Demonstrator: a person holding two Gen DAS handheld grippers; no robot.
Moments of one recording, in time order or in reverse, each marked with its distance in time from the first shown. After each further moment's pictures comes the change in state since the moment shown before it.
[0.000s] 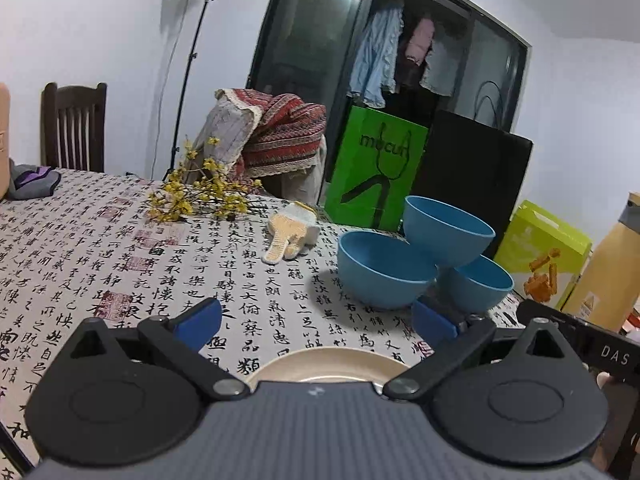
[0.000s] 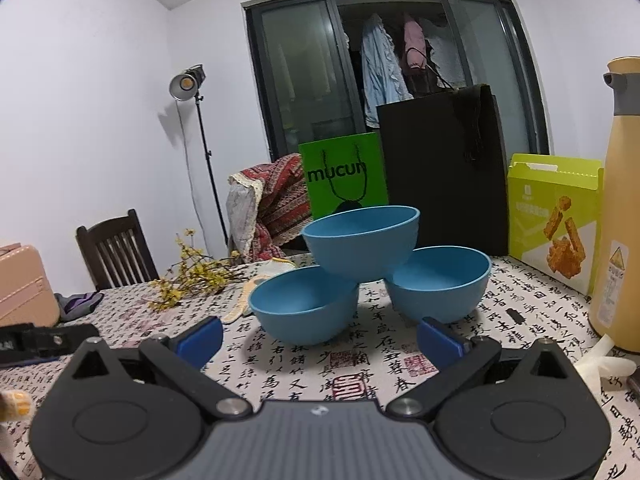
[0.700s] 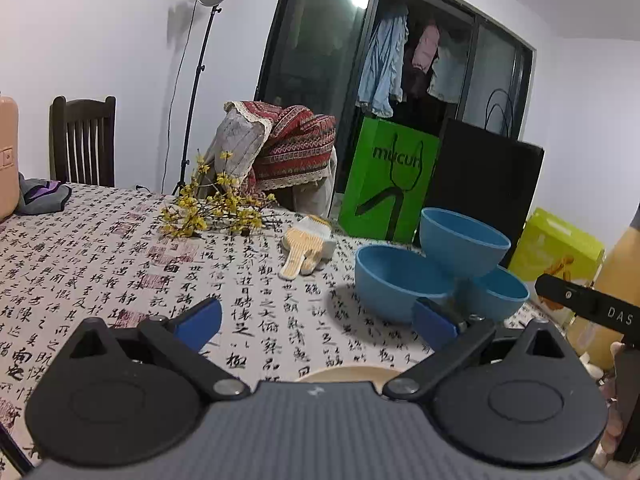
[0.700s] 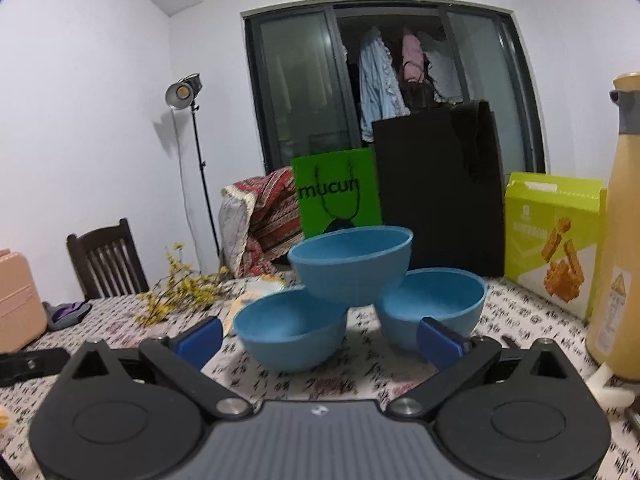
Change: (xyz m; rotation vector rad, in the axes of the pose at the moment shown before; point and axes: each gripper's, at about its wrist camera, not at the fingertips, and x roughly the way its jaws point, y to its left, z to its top) left arm 0.004 0.011 0.012 0.000 -0.030 0.030; right arm 0.020 -0.009 0.020 -0.023 -0.043 -0.031
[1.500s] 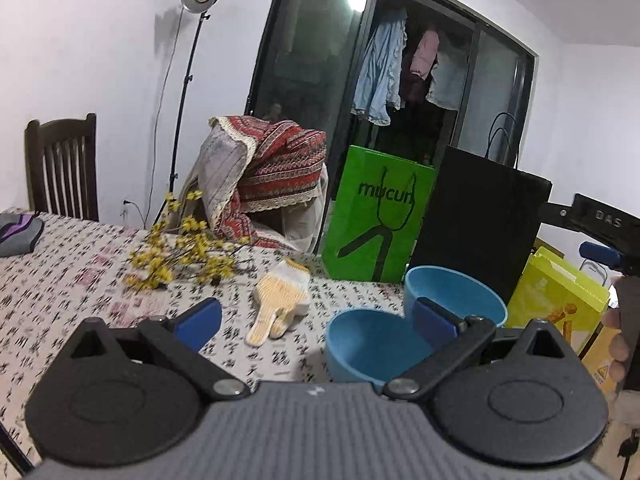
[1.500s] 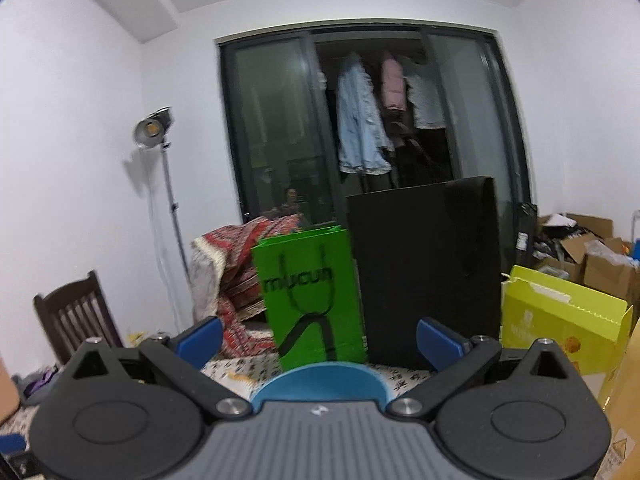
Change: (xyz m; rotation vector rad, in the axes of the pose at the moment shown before) left arm 0.059 -0.050 0.083 0.009 -0.008 0.004; right arm 0.080 -0.033 0.144 0.041 -0.066 -0.069
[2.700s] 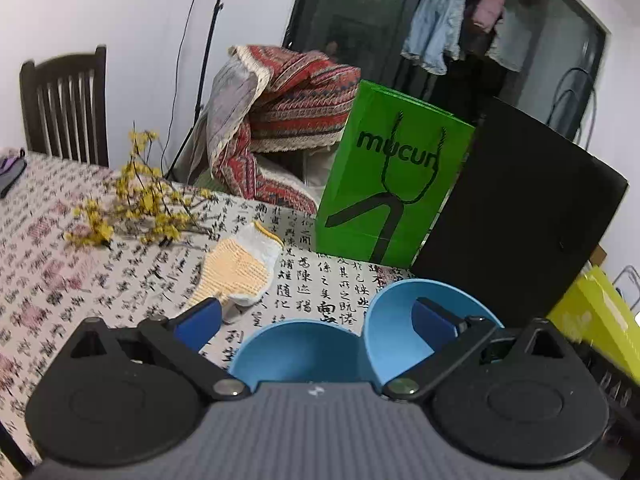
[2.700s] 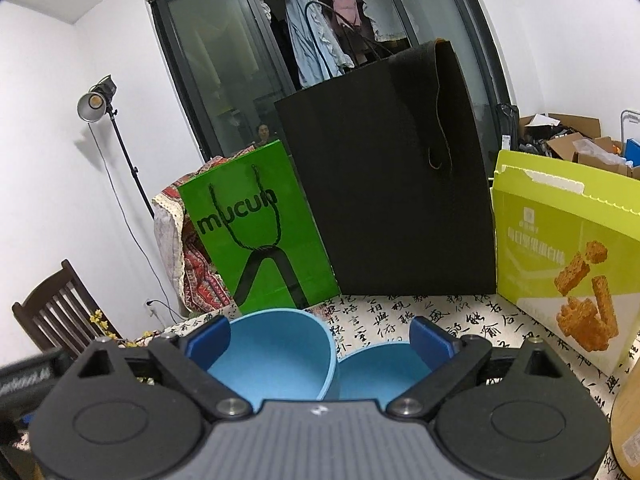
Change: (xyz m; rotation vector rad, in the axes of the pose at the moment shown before) left arm 0.156 -0.086 0.032 -0.149 0.214 0.156; right arm 0.089 -0.065 -0.037 0.170 0.236 -0.018
